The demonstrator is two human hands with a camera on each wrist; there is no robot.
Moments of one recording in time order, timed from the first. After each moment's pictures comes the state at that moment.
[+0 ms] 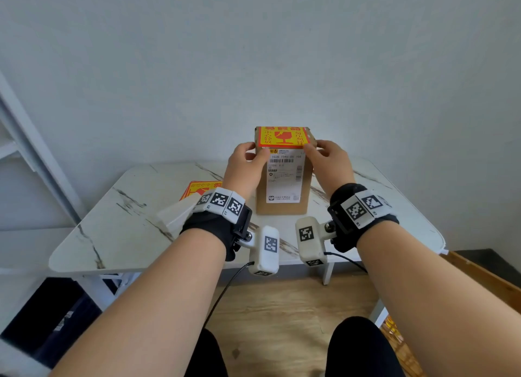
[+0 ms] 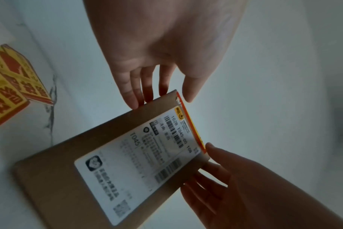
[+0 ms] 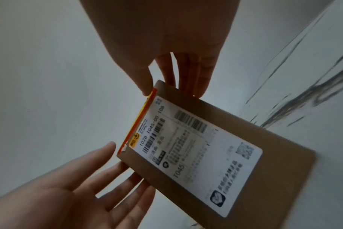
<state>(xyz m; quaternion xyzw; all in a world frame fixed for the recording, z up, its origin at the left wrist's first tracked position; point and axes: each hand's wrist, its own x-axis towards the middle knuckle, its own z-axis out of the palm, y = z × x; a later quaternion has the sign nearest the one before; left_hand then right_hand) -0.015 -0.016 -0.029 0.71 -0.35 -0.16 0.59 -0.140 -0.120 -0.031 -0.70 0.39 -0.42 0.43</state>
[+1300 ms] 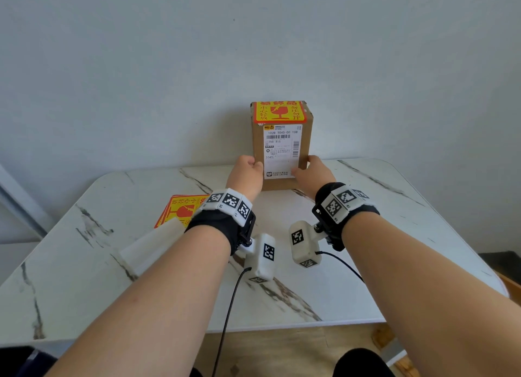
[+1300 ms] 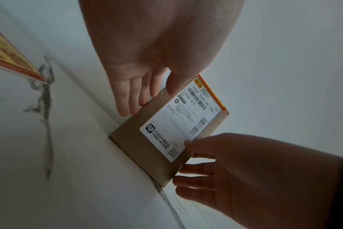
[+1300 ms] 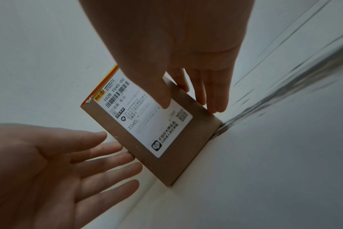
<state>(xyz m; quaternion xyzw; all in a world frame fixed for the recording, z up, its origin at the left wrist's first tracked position) 0.056 -0.124 -0.069 0.83 -0.32 -0.17 0.44 -0.044 -0.225 -0.081 -0.75 0.49 -0.22 0.39</state>
